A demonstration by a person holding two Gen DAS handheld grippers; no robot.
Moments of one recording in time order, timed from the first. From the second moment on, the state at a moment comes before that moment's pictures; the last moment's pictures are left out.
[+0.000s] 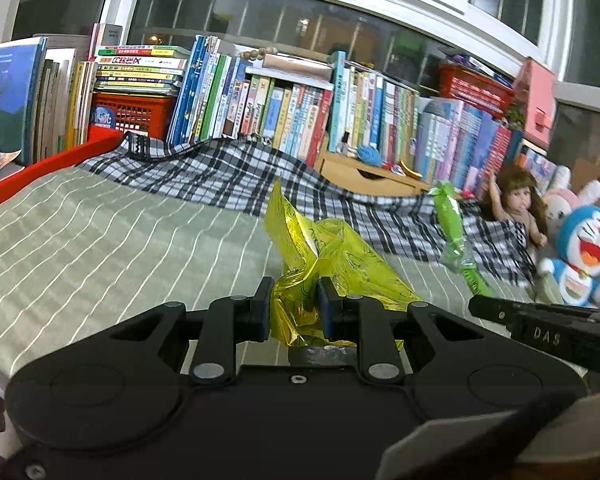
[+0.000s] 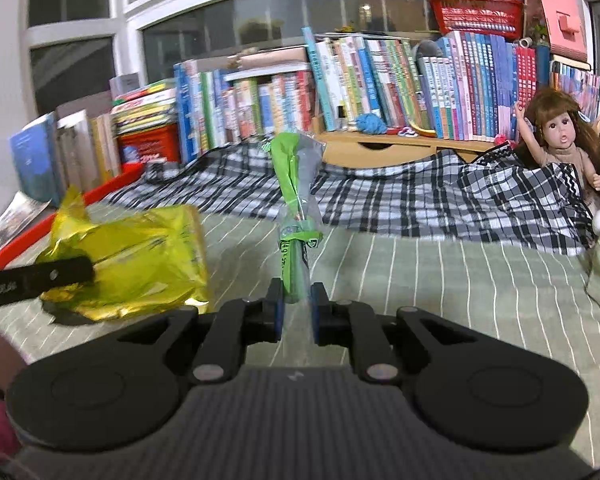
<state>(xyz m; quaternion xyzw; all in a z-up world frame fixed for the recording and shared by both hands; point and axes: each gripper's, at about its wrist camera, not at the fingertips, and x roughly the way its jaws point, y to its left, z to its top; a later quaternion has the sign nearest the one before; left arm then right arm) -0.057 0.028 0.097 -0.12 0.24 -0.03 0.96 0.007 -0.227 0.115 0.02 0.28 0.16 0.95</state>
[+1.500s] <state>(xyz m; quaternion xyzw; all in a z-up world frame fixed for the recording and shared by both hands) -0.214 0.003 -0.047 -0.06 0.39 -0.04 0.92 -0.189 -0.197 -0.032 0.04 0.40 0.18 0.90</state>
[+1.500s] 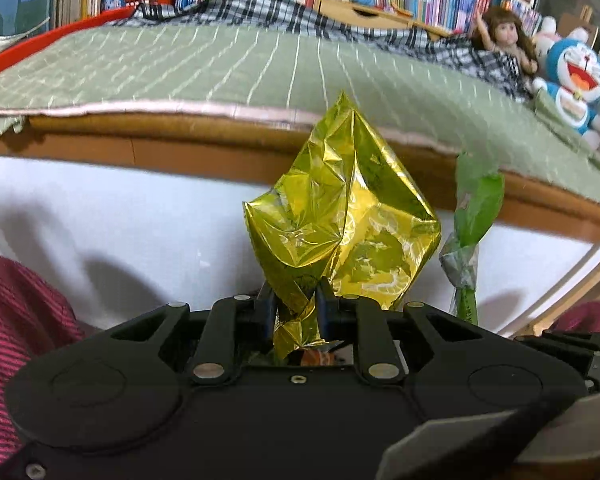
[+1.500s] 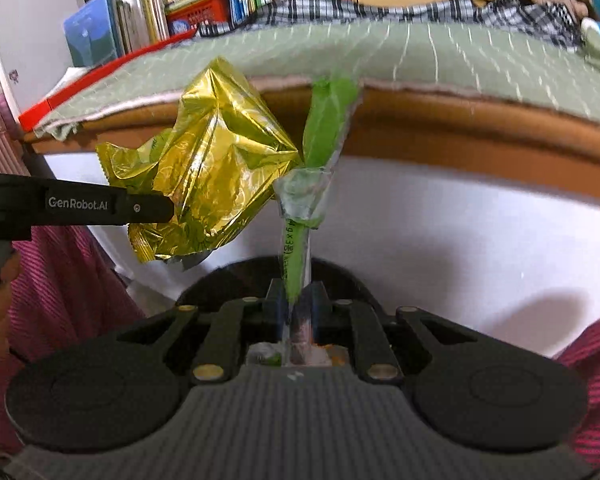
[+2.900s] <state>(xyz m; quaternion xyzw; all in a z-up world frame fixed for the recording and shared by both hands) -0.162 -0.013 -0.165 -0.04 0.52 -0.01 0.86 -0.152 -0.191 -0.124 0.11 0.50 0.16 0.84</state>
